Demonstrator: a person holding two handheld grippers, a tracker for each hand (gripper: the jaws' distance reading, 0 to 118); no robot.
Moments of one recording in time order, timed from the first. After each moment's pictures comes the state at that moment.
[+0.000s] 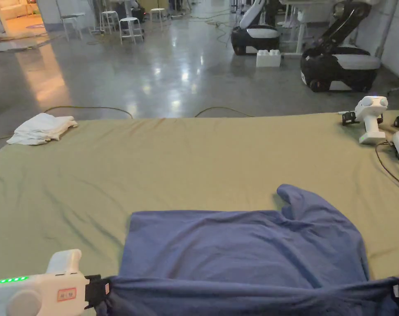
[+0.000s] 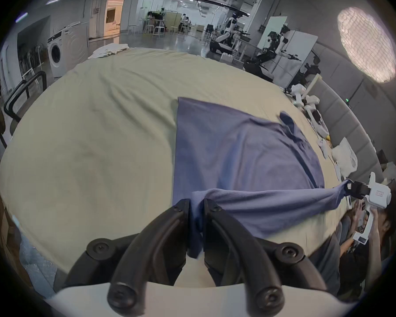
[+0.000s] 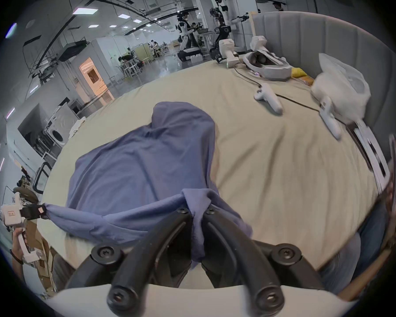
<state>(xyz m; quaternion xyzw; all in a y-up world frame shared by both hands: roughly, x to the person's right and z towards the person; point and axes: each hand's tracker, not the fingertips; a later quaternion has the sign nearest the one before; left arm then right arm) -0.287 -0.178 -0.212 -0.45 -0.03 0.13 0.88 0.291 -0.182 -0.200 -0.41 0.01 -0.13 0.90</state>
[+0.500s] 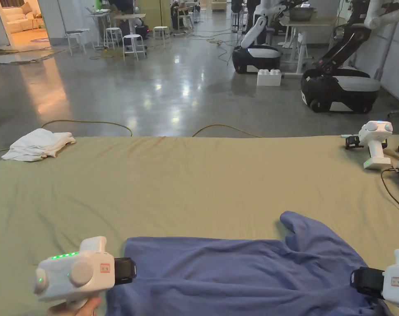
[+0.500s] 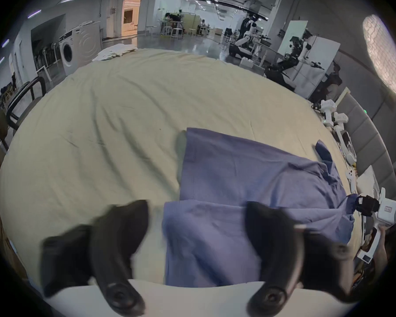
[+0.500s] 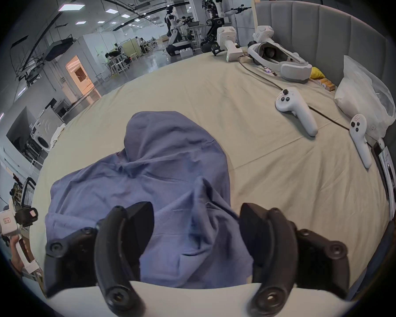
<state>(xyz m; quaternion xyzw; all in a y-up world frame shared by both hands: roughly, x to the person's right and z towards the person) -0.276 -0.214 -0.332 -0.44 0.05 0.13 0.88 0.269 -0.213 -0.309 -0.43 -0.03 -0.13 0.89</state>
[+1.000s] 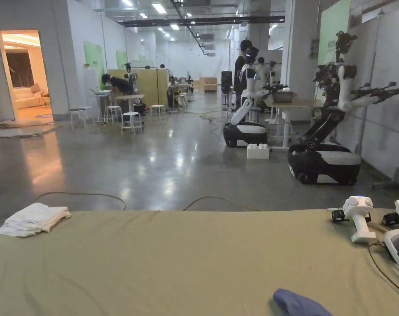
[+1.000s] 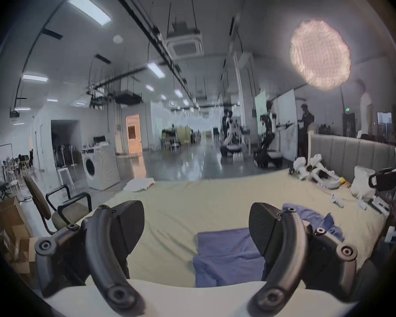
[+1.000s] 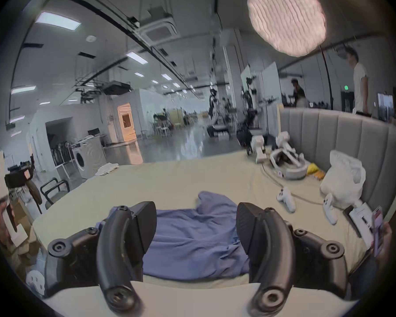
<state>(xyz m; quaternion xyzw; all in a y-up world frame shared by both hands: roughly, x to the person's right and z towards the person) -0.204 -0.013 -0.063 -0.04 0.07 -0.04 1.00 0.207 -0.055 -0.072 -0.11 0.07 -0.06 0.99</state>
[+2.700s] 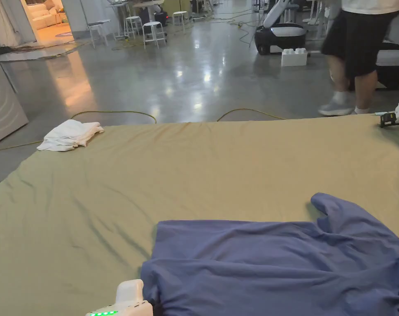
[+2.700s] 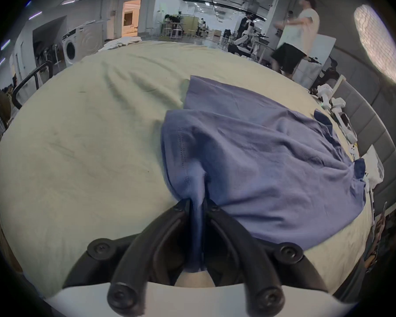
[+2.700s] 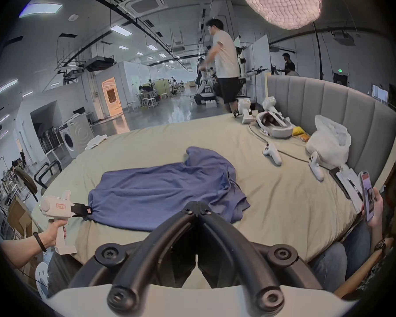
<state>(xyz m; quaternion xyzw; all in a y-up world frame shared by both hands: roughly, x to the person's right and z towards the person) -0.248 -0.287 -0.240 -0.44 0.04 0.12 0.89 0.215 -0.103 -0.060 -0.26 0.03 -0.07 0.96</state>
